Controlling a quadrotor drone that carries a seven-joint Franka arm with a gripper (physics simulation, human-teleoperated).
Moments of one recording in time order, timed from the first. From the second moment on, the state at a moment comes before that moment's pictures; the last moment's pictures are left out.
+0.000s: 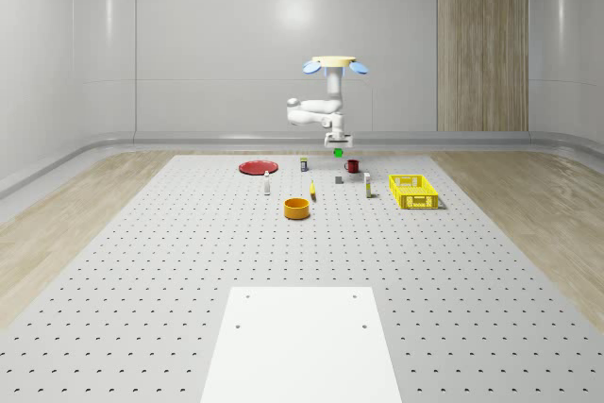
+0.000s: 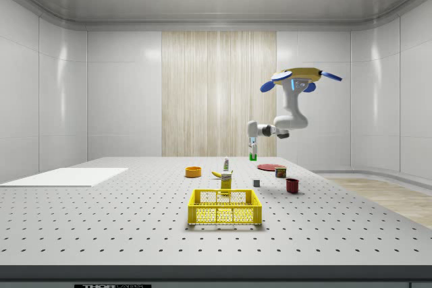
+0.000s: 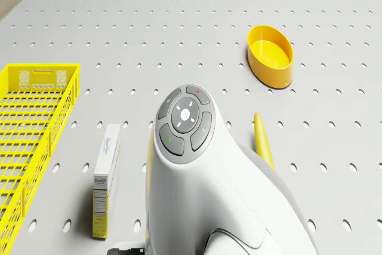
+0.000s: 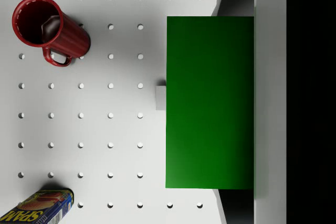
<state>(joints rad) -1.18 -1.48 1.31 -2.86 -1.84 1.56 1.70</state>
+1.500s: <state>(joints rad) -1.19 -1.52 1.32 -2.86 -1.82 1.59 1.71</state>
